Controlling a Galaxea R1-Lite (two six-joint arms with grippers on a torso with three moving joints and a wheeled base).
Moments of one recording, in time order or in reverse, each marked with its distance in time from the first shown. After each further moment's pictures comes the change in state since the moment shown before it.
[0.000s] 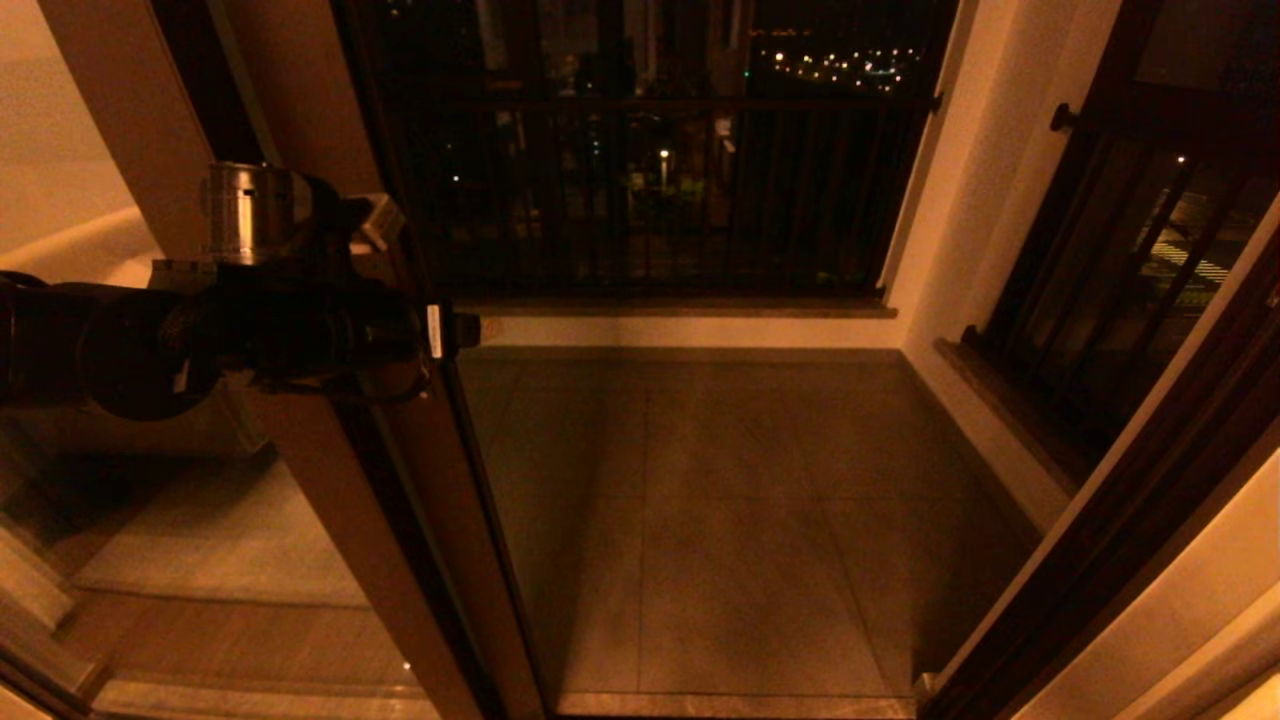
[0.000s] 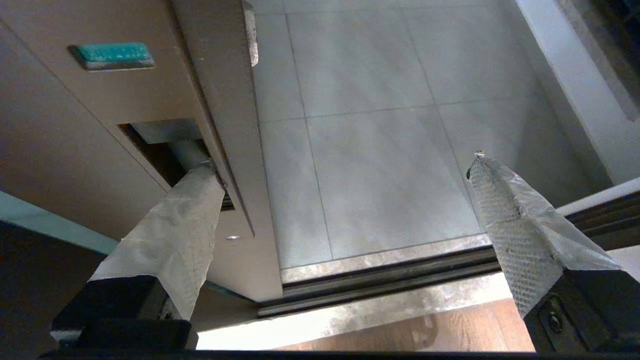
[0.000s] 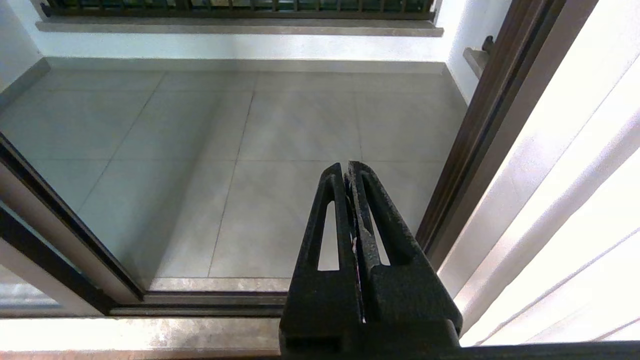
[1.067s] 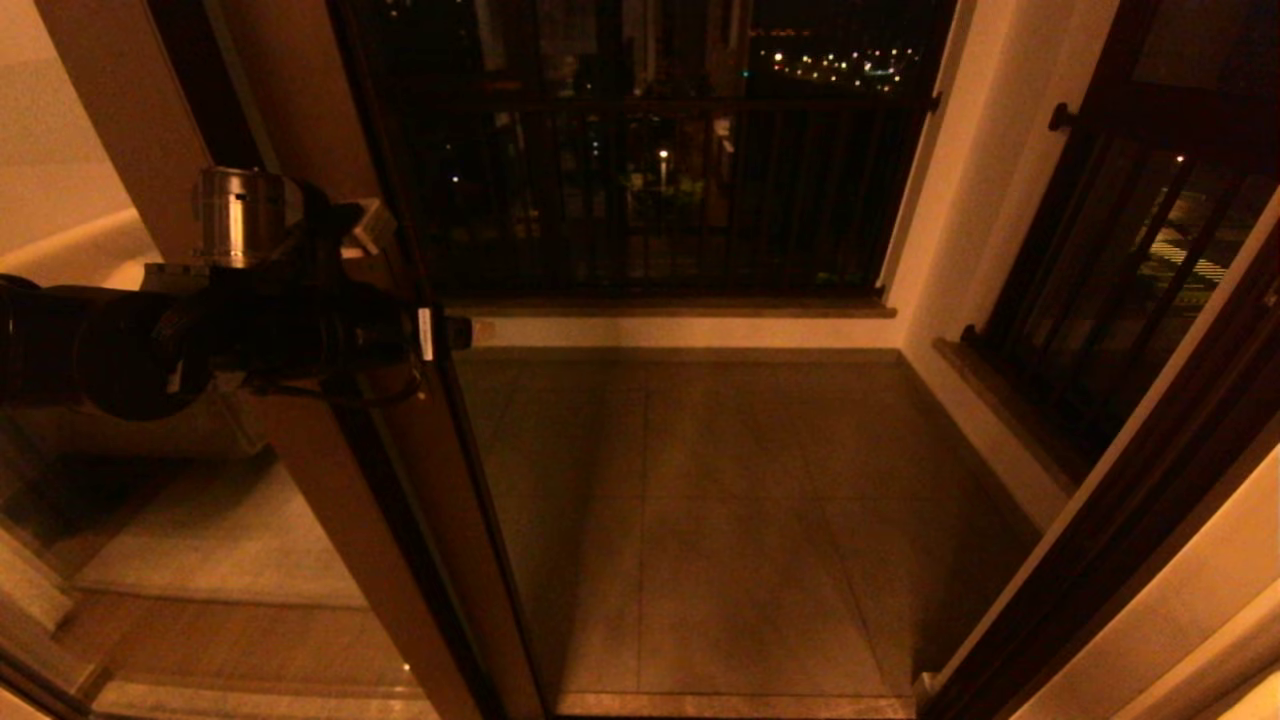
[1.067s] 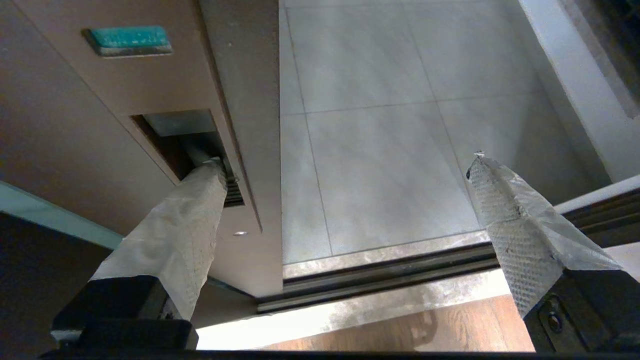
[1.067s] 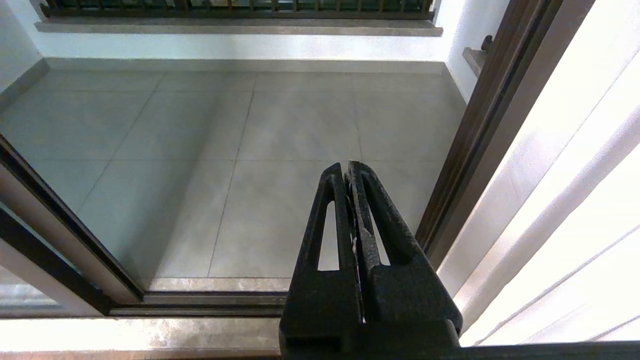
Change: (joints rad) left arm 0.062 0.006 0.003 0.004 -0.007 -0.002; right arm 0.000 0.000 0.000 0.000 0.000 0.000
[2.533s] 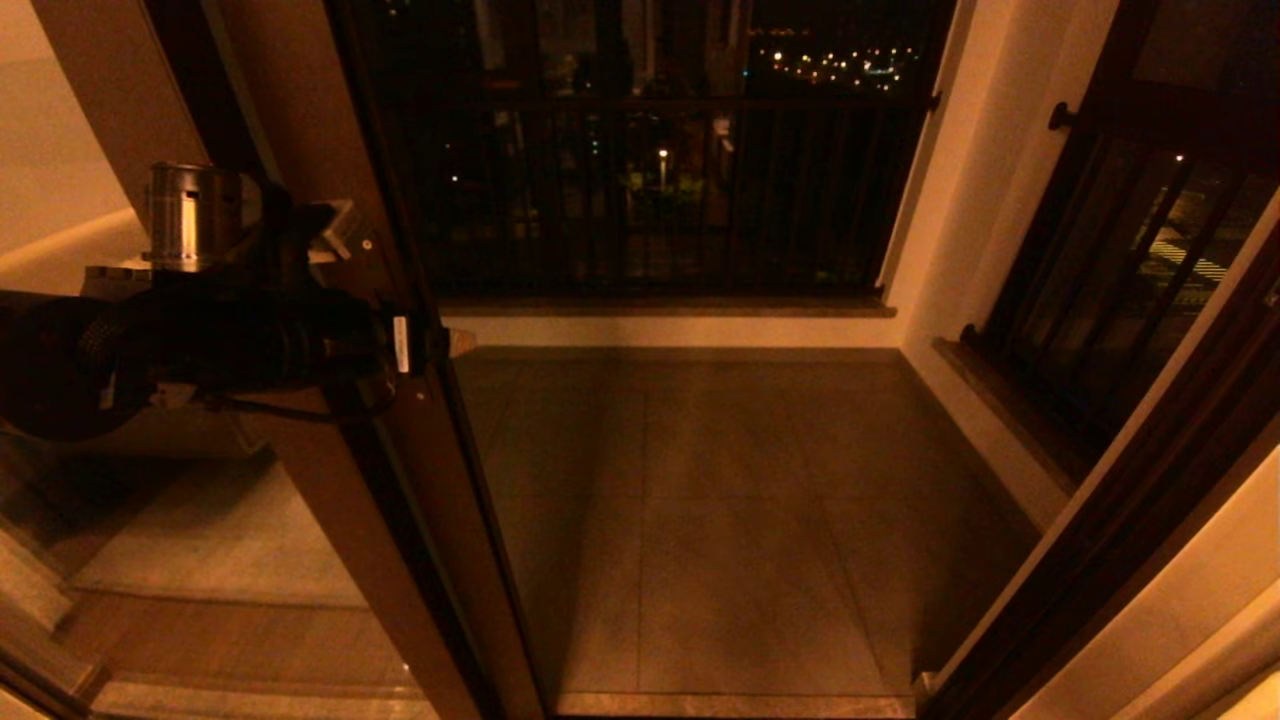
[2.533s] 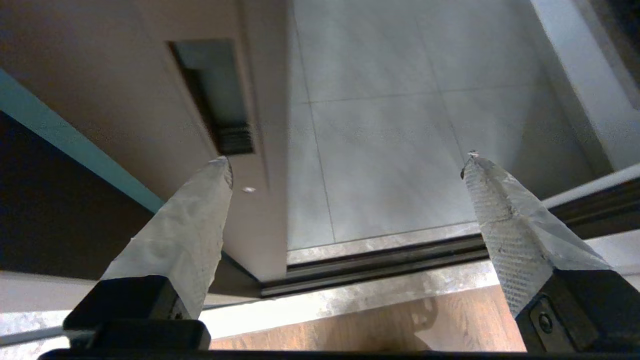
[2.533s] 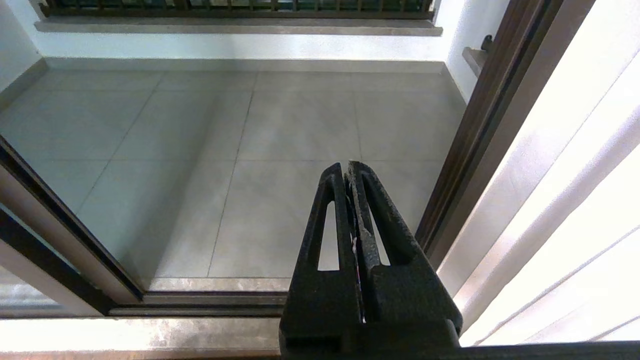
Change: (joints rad) left arm -0.004 -0.086 0.070 0.044 0.012 0.000; right arm 0.000 0.000 0.000 0.000 0.000 0.000
